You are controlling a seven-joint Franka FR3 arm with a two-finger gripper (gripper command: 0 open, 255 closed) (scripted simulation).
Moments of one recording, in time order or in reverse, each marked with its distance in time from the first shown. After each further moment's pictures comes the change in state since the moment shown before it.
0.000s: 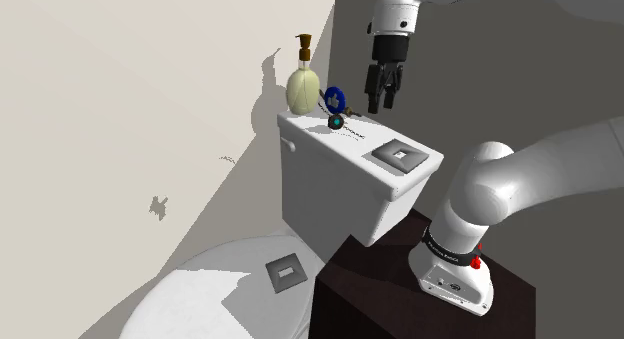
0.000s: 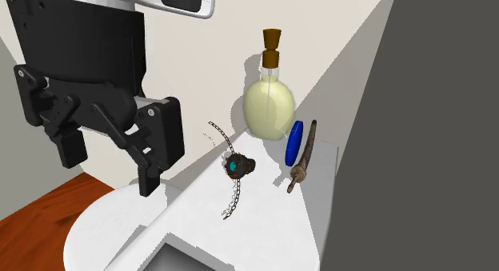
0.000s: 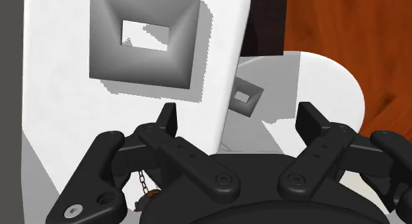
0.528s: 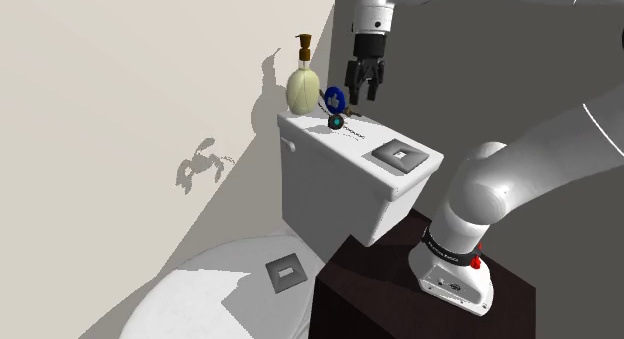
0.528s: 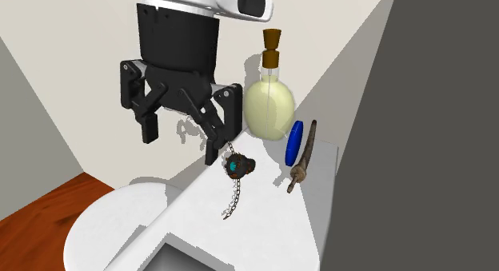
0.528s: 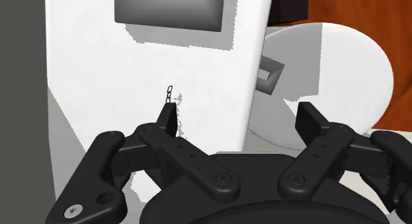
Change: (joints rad) arm -0.030 0.215 -0.035 0.119 -0.048 0.098 -0.014
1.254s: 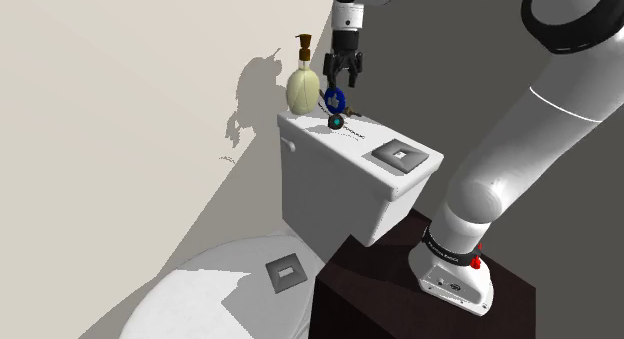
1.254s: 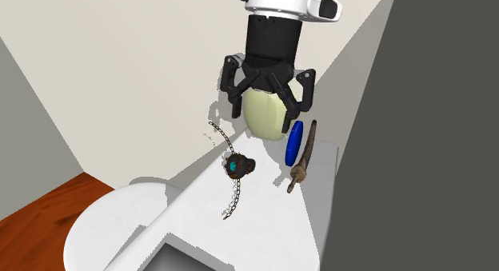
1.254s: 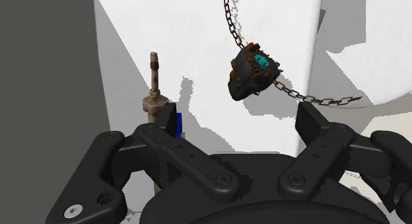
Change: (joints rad) arm -0.049 0.385 -0.068 0.313 -0.050 0.079 -0.015
